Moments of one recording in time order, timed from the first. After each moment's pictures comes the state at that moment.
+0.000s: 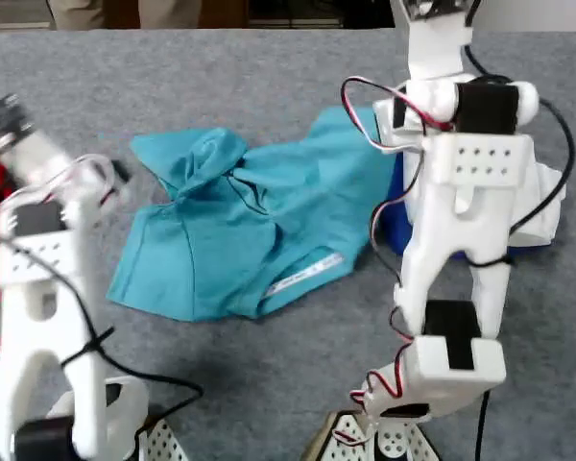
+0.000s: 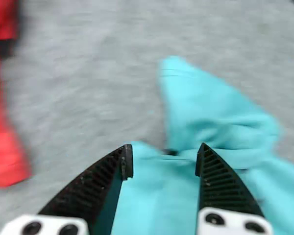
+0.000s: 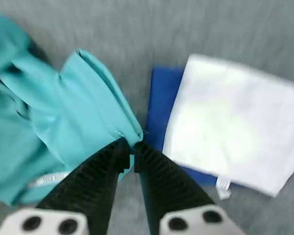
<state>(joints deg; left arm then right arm) -9.8 -26.7 31.2 52.4 17.7 -0.4 8.3 -34.1 100.4 5.1</state>
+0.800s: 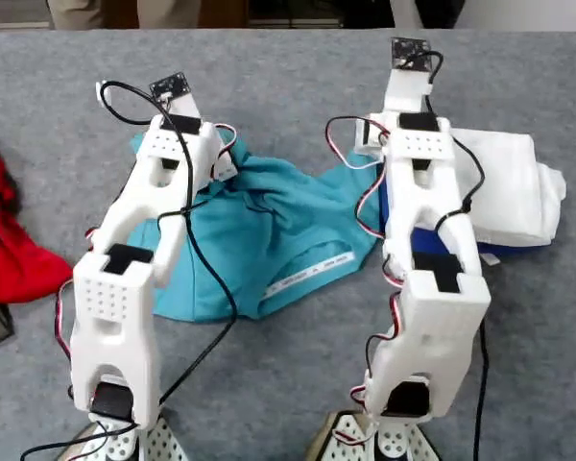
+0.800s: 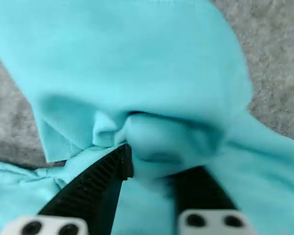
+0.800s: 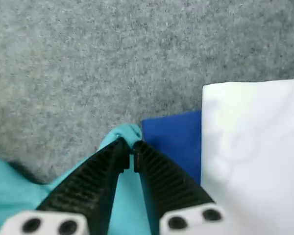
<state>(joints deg) 7.1 36.4 -22.2 67.8 24.2 0.1 28.1 -8.2 49.1 -9.7</state>
